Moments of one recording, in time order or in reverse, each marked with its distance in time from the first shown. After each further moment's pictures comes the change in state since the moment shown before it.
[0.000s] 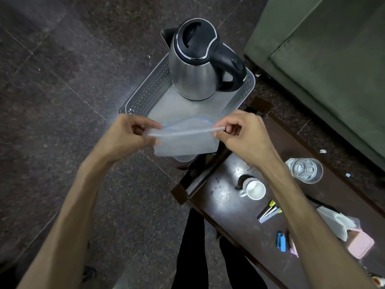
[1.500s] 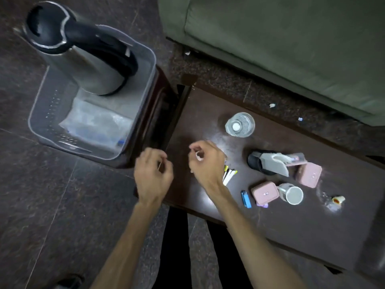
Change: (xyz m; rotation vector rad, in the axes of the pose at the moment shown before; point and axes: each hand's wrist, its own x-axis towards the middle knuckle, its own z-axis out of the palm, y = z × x) left_hand -0.050 -0.023 0.266 0.347 0.370 0.509; right_hand -0.134 0.132 0.035 0.023 0.538 0.372
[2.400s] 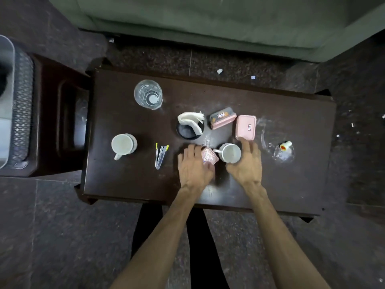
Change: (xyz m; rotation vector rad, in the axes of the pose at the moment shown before) left_hand -0.161 0.197 0.243 0.335 -0.619 0.158; right_hand -0.067 0.284 -0.223 -0.251 -0.005 0.442
